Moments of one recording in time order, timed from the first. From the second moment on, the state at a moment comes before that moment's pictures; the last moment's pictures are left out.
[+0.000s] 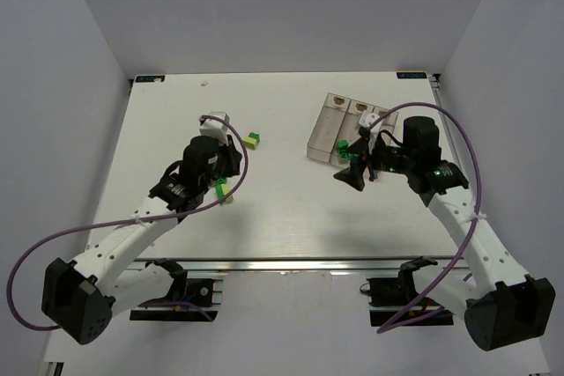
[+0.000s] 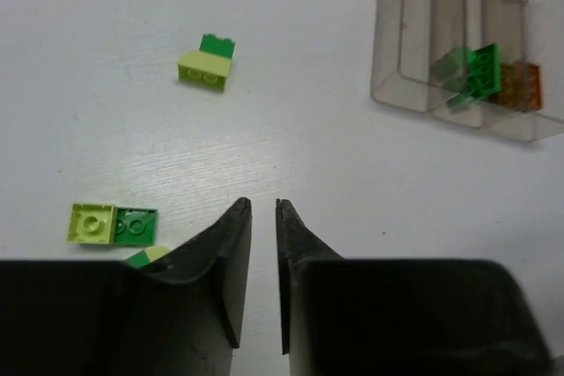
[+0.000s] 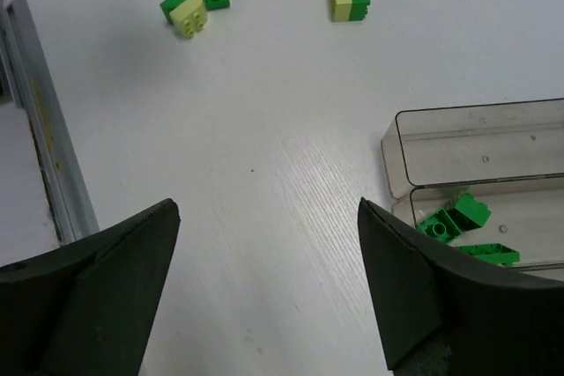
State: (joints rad) left arm -0.57 1.02 0.79 -0.16 -0.20 -0.35; right arm 0.28 1.04 0.94 -0.40 -0.79 -0.38
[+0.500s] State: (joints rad) left arm -0.56 1.30 0.86 -0.33 -0.33 -0.44; right arm 0.29 0.98 0.85 -0.39 -0.78 -0.48
